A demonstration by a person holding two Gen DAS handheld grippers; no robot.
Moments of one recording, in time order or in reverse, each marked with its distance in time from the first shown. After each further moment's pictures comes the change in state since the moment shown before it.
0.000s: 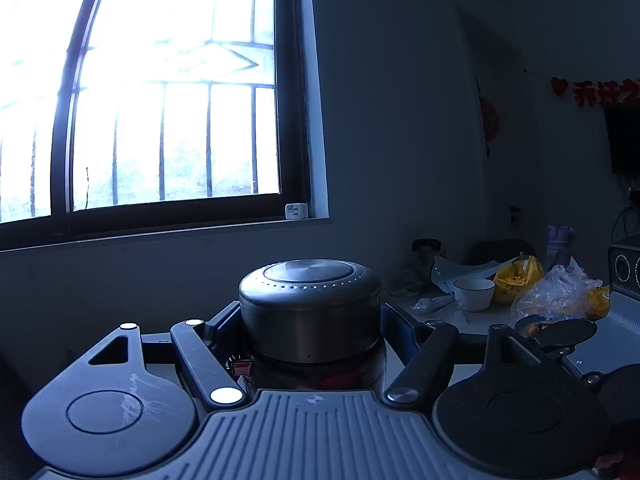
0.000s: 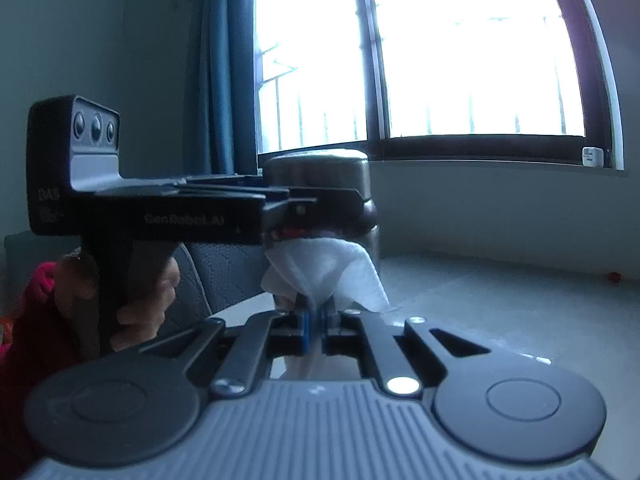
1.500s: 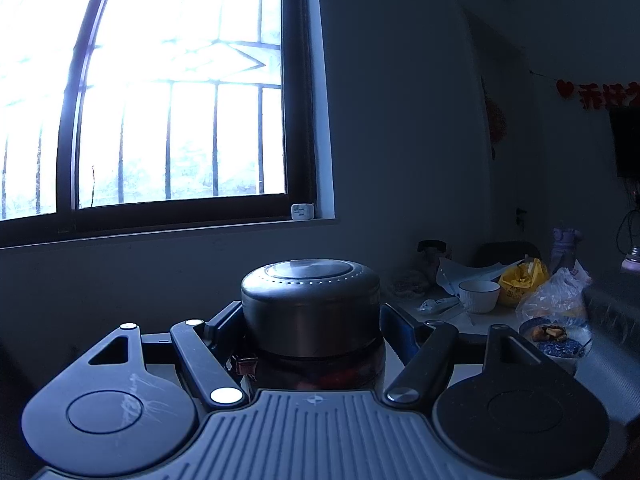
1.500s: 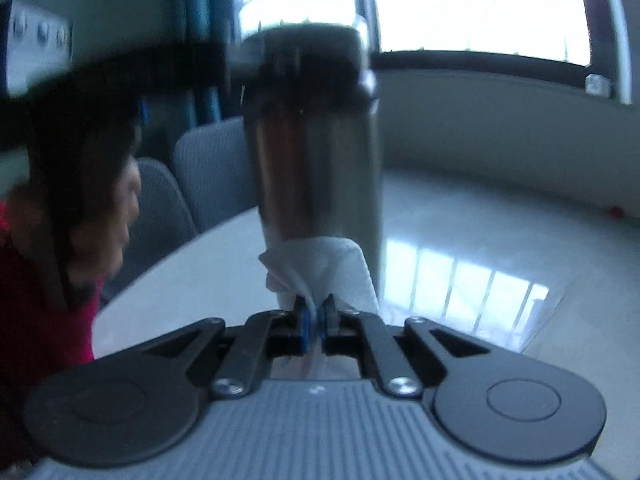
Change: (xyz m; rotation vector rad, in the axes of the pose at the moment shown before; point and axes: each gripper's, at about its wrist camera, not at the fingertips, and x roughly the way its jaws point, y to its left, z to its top) left arm -0.001 0.004 -0.002 -0.014 -0.004 0.013; right arm 0.033 0.003 -0.006 0.041 0.241 -0.066
